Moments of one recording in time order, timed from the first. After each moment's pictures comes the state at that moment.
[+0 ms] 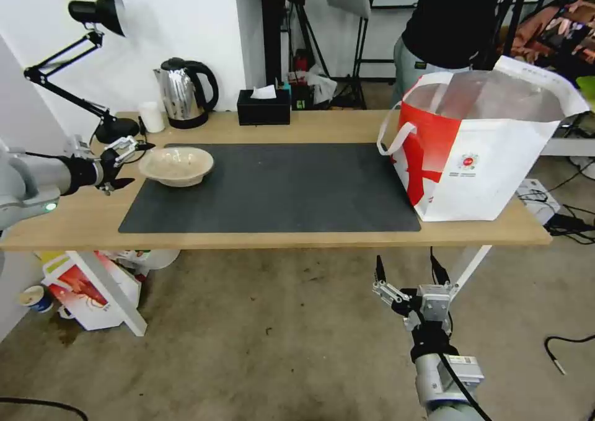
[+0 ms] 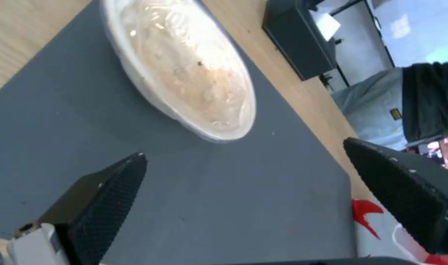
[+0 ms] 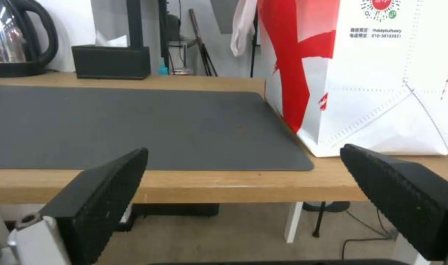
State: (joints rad) left arm 0.86 -0.75 -0.74 -1.79 -2.29 0.69 -0.93; right arm -1.60 0.85 0.02 2.27 0.22 0.08 0.83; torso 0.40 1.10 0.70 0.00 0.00
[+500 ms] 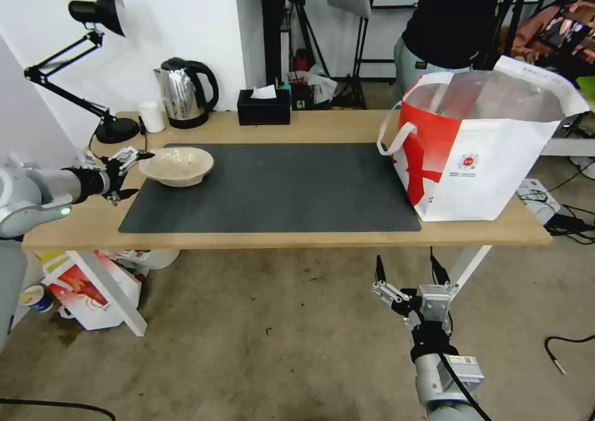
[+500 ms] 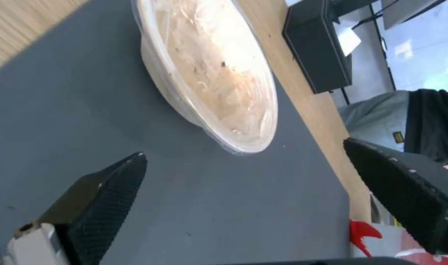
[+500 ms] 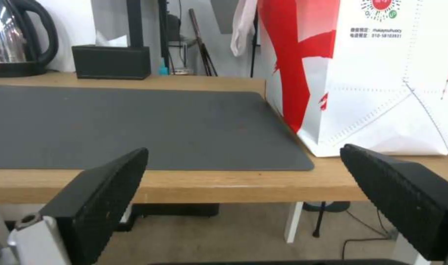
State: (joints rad) left arm 0.83 -0.85 -0.73 -1.73 -2.24 0.66 -0.95; right arm -1.60 0.85 0.02 2.27 0.22 0.08 0.83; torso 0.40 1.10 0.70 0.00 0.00
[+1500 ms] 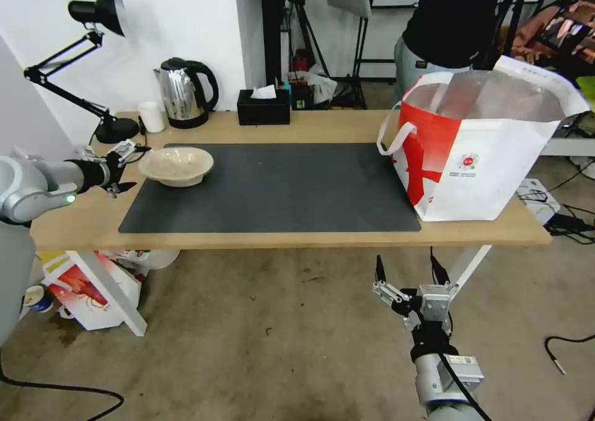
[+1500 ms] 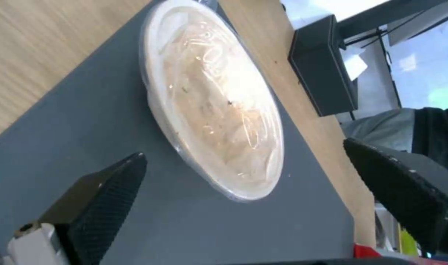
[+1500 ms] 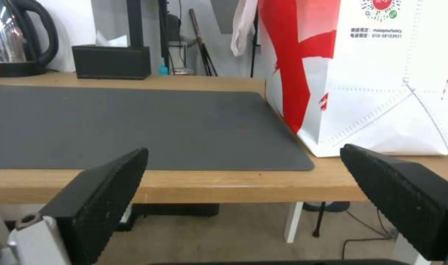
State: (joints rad) left arm 0.71 -0.83 -0.66 -1.58 -2.20 0.68 -0.91; right arm -1.60 0.85 0.02 2.27 0.22 0.08 0.83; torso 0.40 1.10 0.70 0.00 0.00
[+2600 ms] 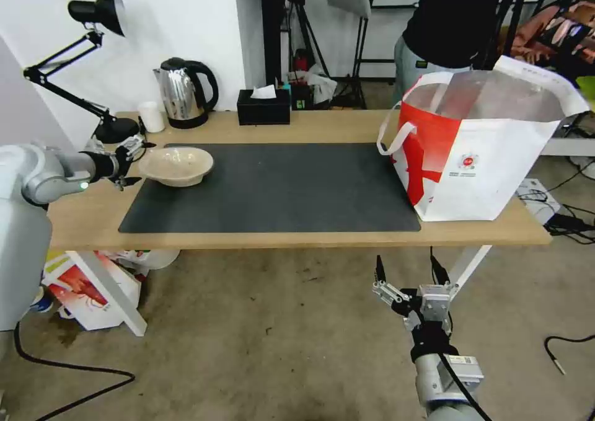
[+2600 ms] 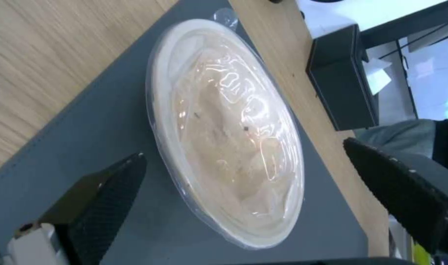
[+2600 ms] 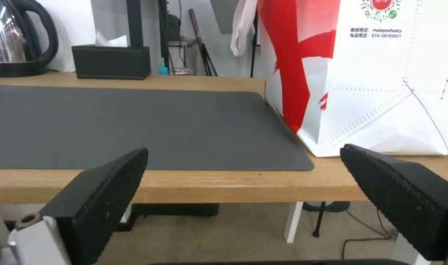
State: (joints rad) left arm 0.58 -0.85 -0.57 -1.42 -2.13 0.70 -0.87; right arm -1.60 0.85 0.02 2.27 0.22 0.07 0.83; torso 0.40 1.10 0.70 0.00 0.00
